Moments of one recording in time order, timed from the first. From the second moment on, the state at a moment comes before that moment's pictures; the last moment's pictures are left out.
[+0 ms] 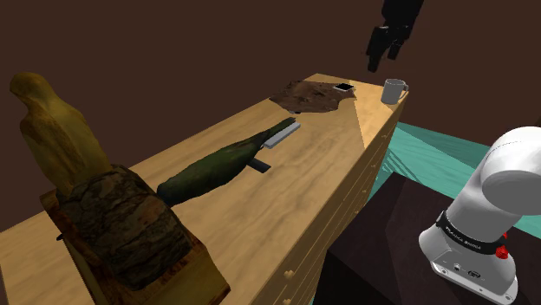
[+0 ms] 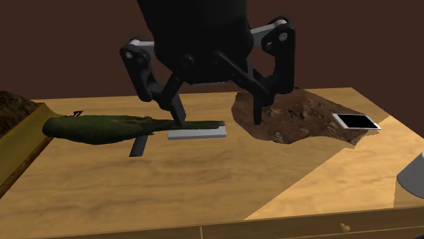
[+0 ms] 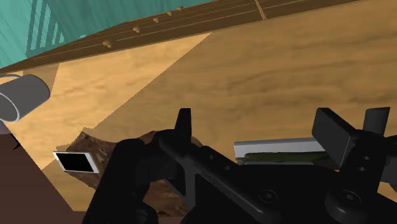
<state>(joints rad) -0.02 -0.76 0.07 -2.27 -0.11 1.62 0.10</state>
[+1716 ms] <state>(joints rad) -0.19 0.05 0.36 -2.01 -0.05 2.06 1.23</state>
